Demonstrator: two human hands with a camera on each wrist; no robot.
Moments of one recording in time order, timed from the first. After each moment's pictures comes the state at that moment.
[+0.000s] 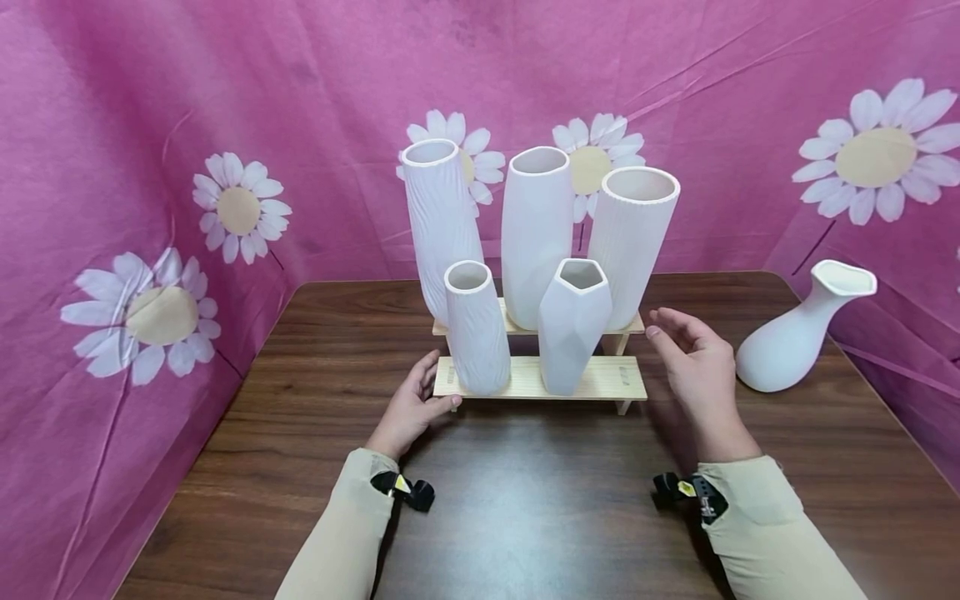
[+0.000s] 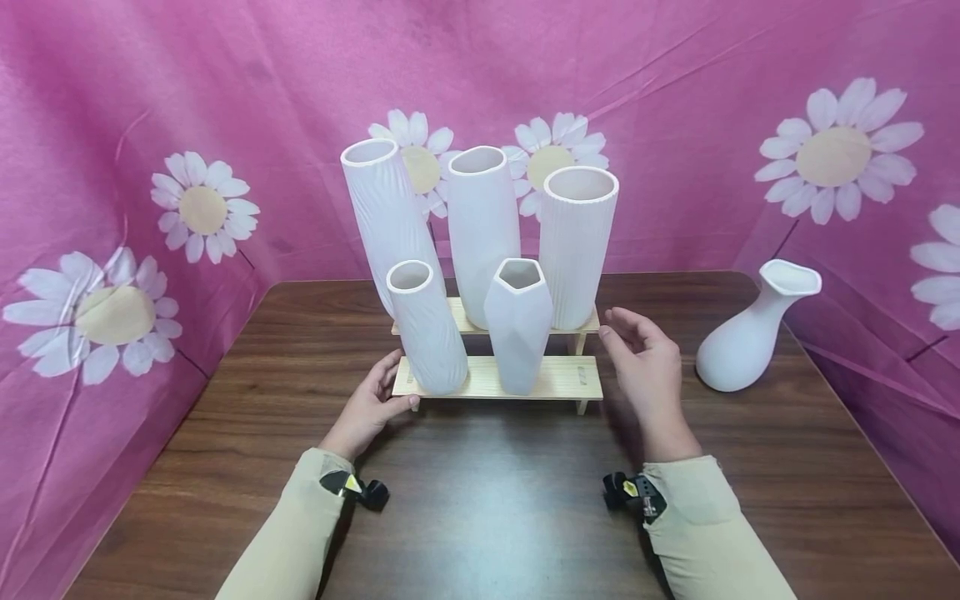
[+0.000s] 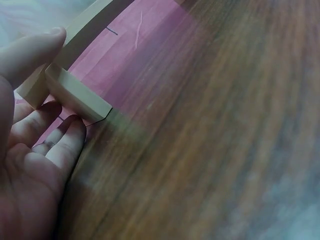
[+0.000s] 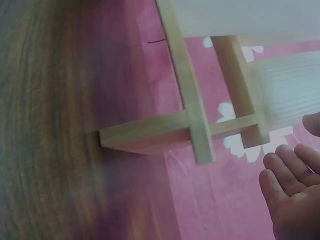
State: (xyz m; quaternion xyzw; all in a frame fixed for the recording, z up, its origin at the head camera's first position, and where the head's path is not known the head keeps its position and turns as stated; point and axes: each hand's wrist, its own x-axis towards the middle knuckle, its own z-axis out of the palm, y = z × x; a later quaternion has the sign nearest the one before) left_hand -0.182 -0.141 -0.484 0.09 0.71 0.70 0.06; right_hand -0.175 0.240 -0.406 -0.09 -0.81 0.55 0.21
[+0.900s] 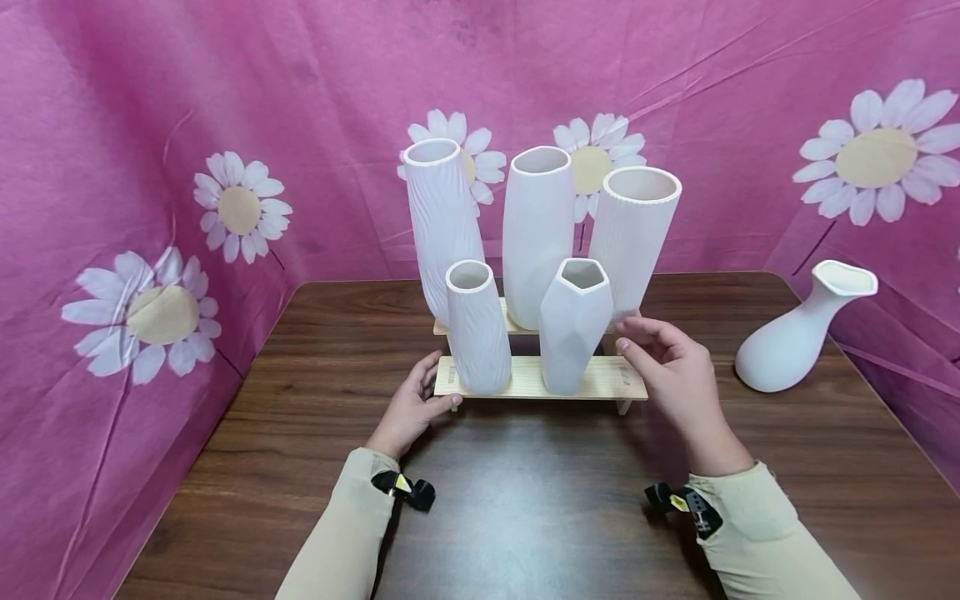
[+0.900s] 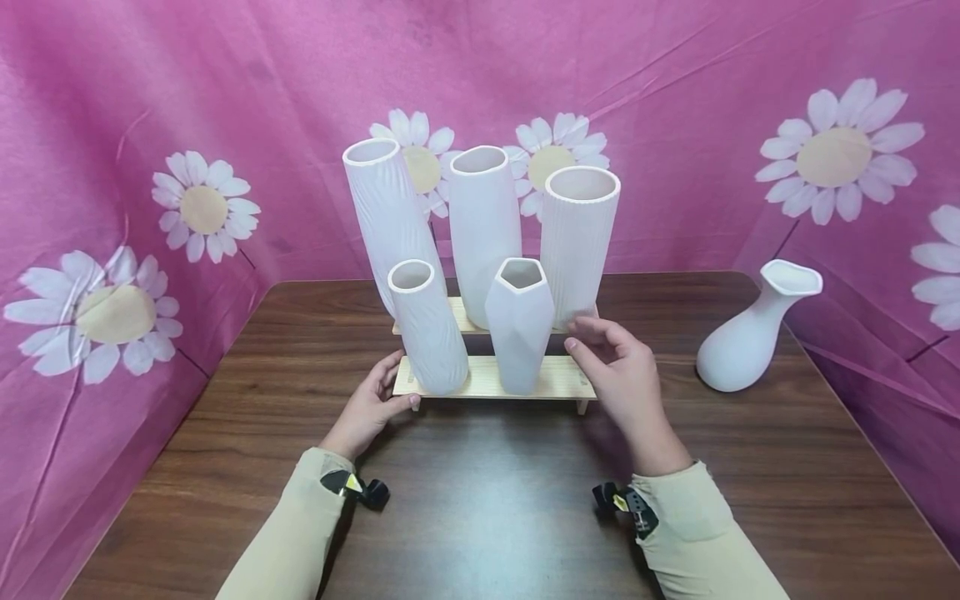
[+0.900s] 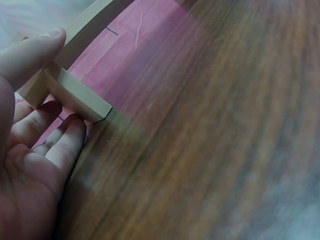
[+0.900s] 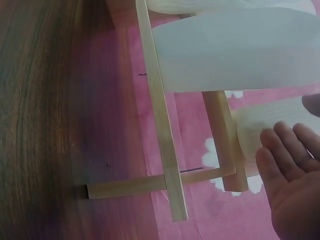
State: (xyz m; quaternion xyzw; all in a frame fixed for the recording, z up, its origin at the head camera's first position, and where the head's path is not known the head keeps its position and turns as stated) left_hand -0.183 -0.140 -0.485 0.08 0.71 0.70 0.06; right_hand -0.157 0.215 -0.393 0.07 -0.79 0.57 0.20
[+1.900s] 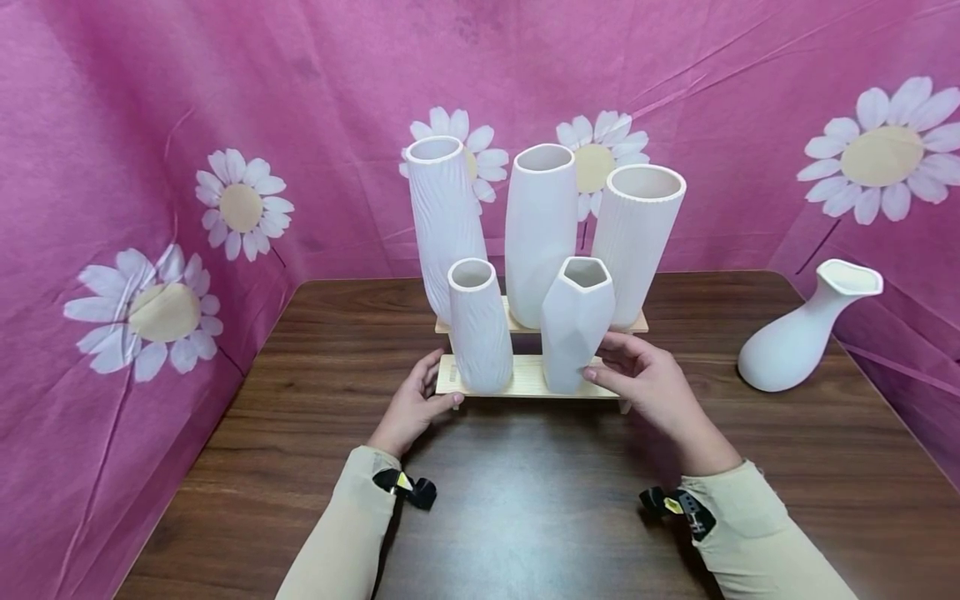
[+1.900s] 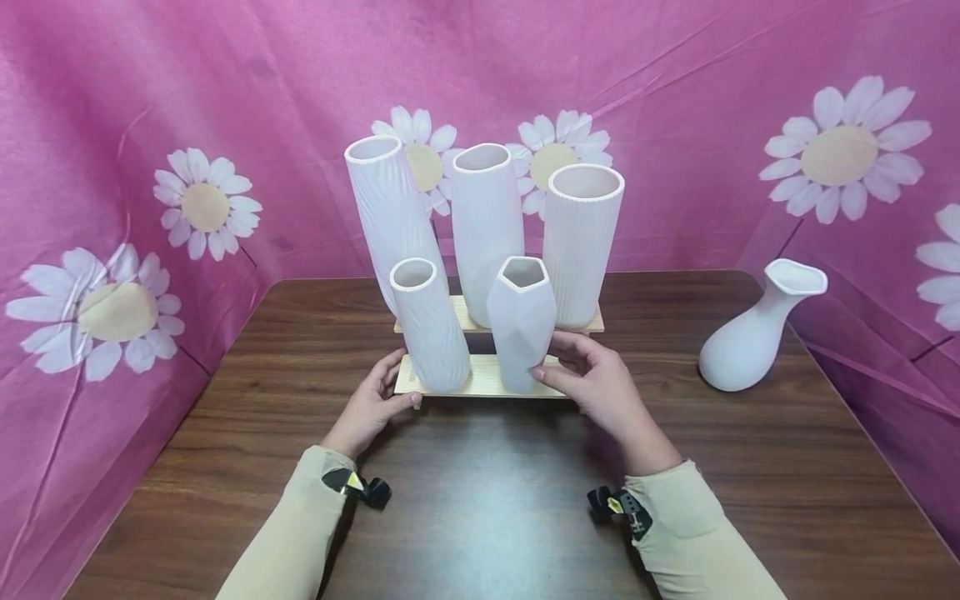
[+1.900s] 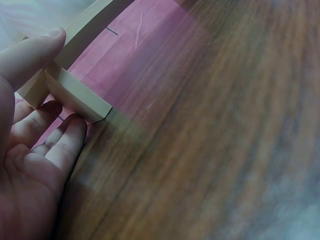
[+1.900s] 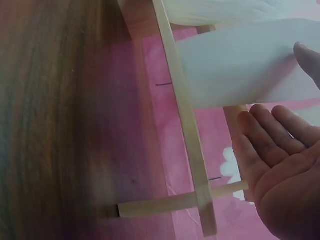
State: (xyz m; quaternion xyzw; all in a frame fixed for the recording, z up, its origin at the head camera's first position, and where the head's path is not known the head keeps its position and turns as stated) left_hand -0.185 -0.142 -0.487 0.09 0.71 0.70 0.07; right_hand -0.162 0.205 -0.406 0.12 -0.79 0.60 0.03
